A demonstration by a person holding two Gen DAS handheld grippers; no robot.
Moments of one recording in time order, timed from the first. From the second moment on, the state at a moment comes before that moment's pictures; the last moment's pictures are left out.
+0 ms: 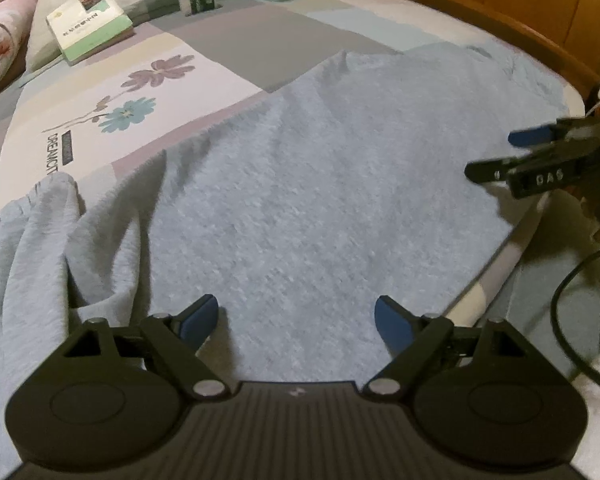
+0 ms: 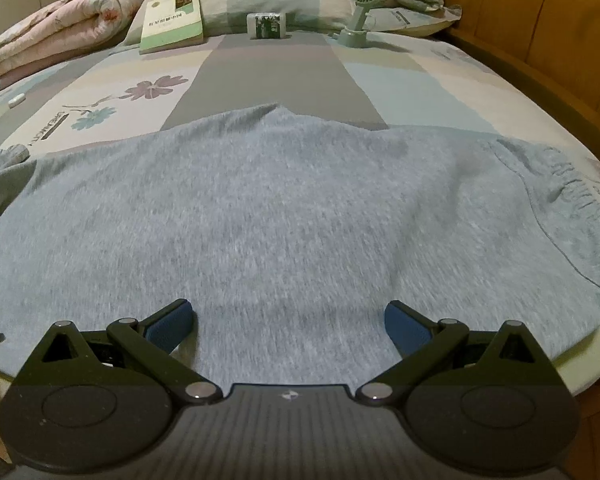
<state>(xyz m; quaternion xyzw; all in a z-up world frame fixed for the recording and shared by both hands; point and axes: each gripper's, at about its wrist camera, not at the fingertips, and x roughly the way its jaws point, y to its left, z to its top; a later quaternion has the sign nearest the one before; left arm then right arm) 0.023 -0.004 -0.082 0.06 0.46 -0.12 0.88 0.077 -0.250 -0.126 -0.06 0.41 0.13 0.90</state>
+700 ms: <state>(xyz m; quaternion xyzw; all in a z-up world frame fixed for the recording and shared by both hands) 0.099 0.100 -0.030 0.09 0.47 0.06 0.88 0.071 -0.250 -0.129 -0.06 0.39 0.13 0.91</state>
